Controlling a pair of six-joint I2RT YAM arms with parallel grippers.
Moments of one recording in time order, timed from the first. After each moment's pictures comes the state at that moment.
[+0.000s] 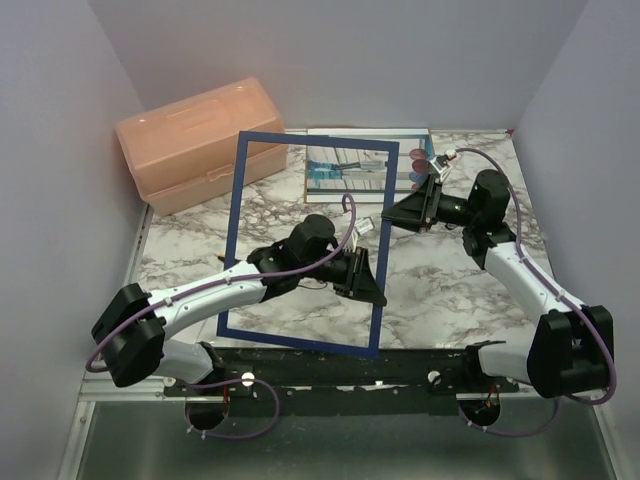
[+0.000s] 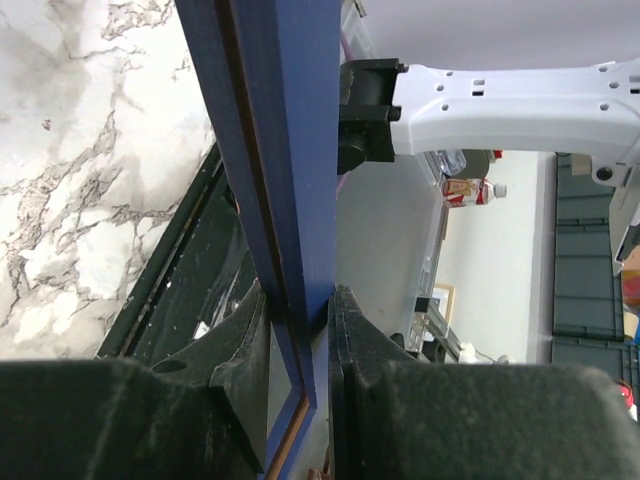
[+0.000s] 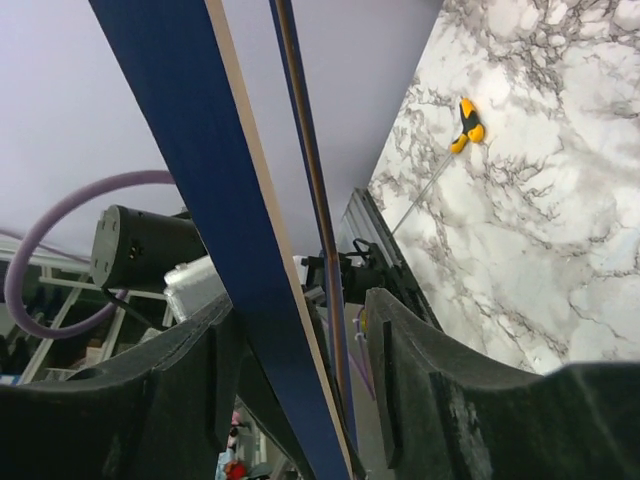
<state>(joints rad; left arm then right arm) -0.94 1.34 0.91 0.03 0.65 -0.82 0.14 1.26 0.79 0.35 -1.12 1.07</state>
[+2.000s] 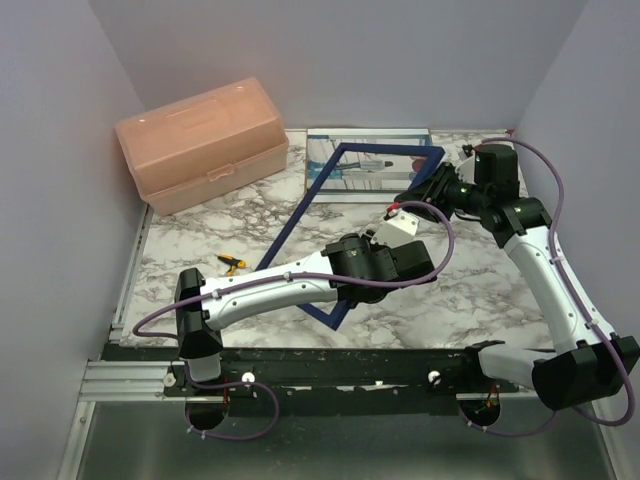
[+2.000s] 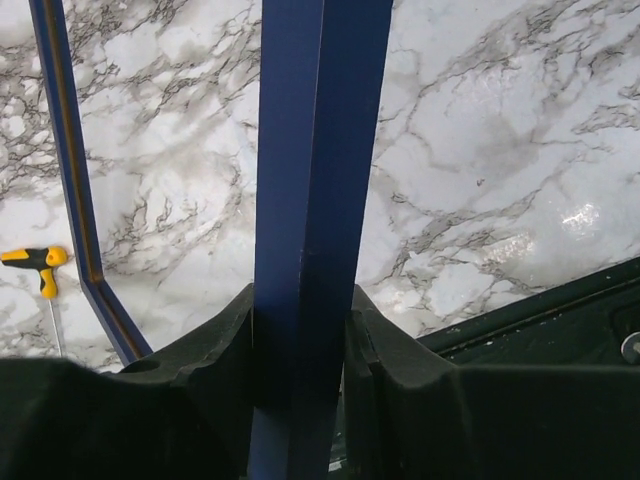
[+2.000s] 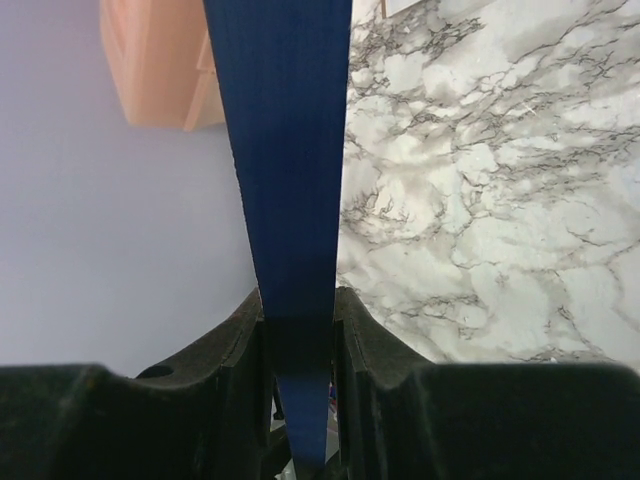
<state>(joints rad) -1.33 1.76 1.84 -1.19 -0.65 -0.68 0.21 1.21 1.24 -0.63 -0.49 0.91</state>
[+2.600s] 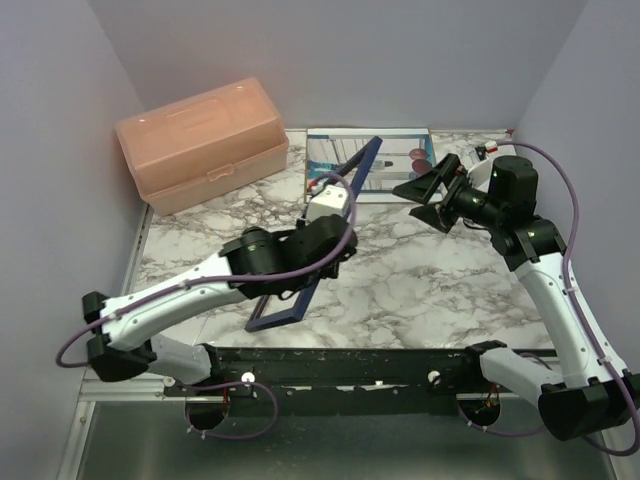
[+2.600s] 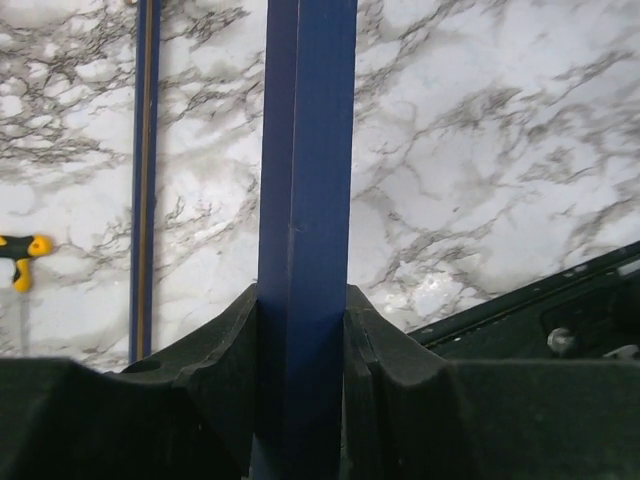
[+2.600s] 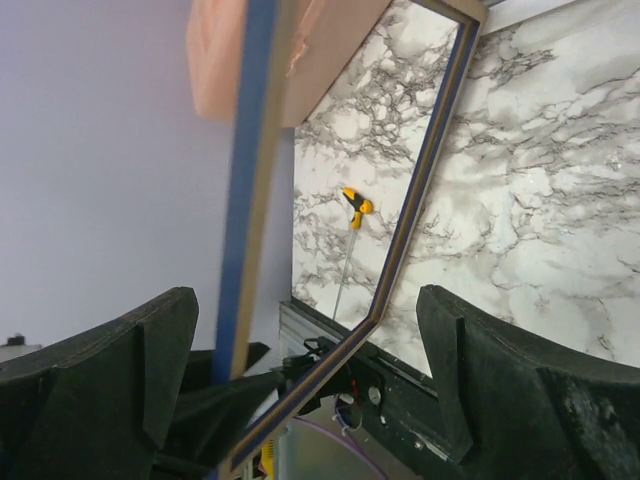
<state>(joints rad) -1.23 1.41 1.59 -1.07 -0.58 -0.69 0.21 1.06 1.15 -0.49 -0.53 0.94</state>
